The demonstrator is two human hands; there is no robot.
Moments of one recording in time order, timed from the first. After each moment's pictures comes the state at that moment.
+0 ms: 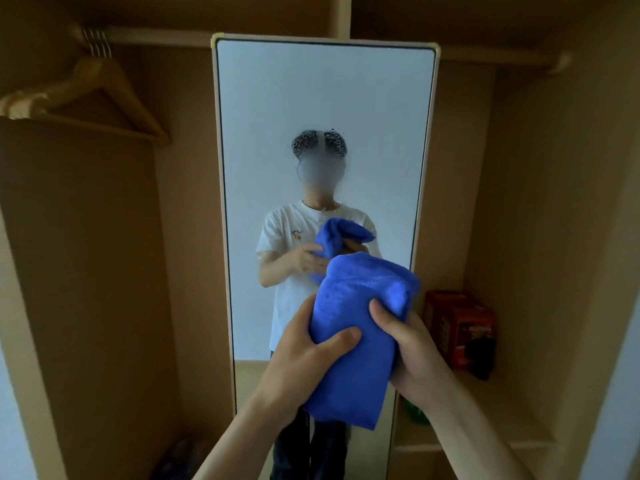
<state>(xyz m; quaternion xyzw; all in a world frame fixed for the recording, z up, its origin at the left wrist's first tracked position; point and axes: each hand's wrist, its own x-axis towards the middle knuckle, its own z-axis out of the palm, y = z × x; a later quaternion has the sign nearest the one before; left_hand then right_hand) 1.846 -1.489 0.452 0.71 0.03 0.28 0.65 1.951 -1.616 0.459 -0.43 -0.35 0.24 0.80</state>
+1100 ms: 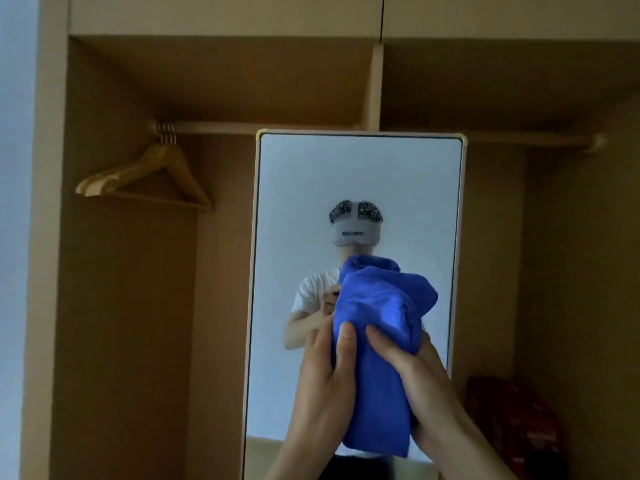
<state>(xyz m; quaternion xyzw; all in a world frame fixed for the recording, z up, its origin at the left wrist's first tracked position) 1.889 -1.484 0.504 0.69 0.05 0.48 0.54 1.965 -1.580 0.521 -0.51 -0.36 0.13 0.78</state>
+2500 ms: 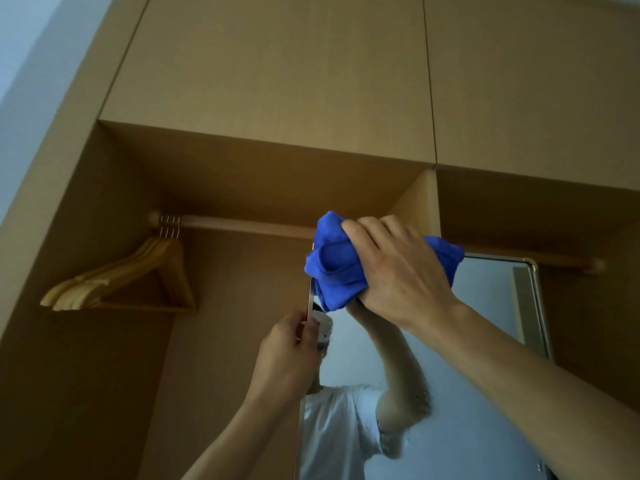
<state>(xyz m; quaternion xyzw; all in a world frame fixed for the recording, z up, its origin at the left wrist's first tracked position) 1.899 -1.265 0.678 0.75 0.01 0.55 0.38 1.966 -1.415 0.781 -0.61 -0.40 -0.68 0.05</state>
